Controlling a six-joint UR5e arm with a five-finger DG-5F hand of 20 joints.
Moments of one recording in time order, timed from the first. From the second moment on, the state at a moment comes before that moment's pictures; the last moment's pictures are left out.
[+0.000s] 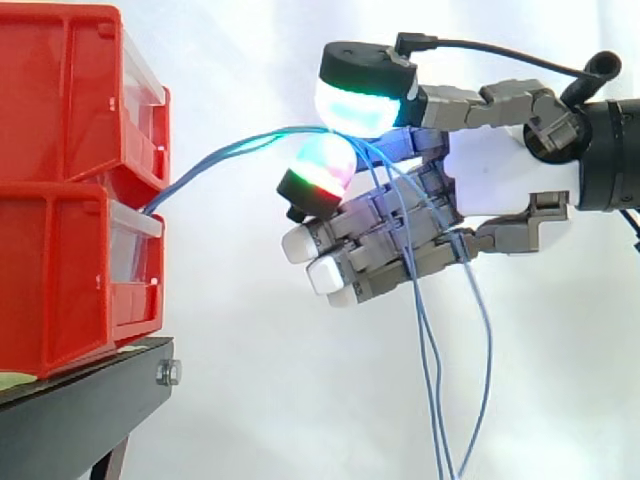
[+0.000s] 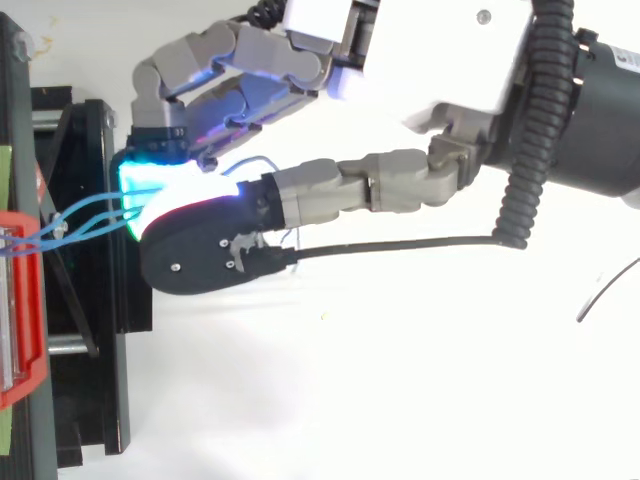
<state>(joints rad) 0.12 -2.25 -1.07 -2.97 -1.23 -0.29</state>
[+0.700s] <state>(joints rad) 0.12 -2.25 -1.06 -2.98 -1.23 -0.30</state>
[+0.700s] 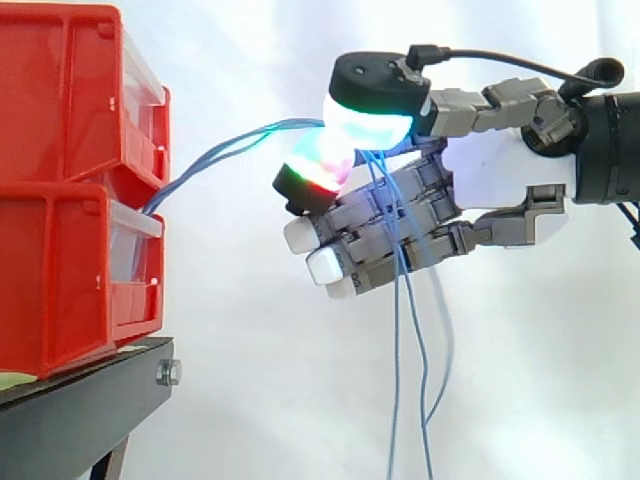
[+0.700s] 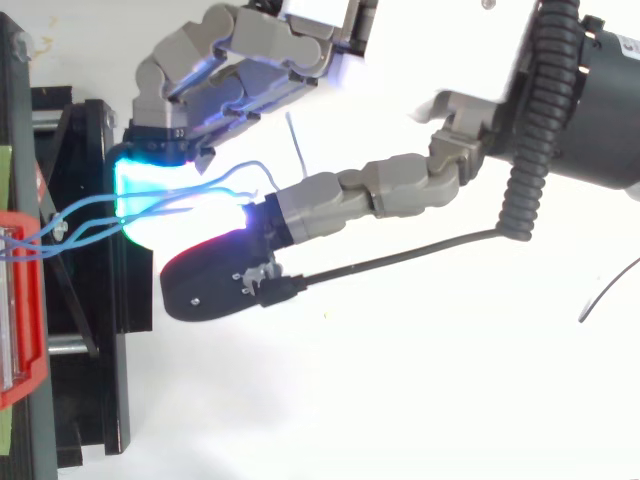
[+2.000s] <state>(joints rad) 0.11 -2.25 -1.05 -2.98 -1.24 -0.30</state>
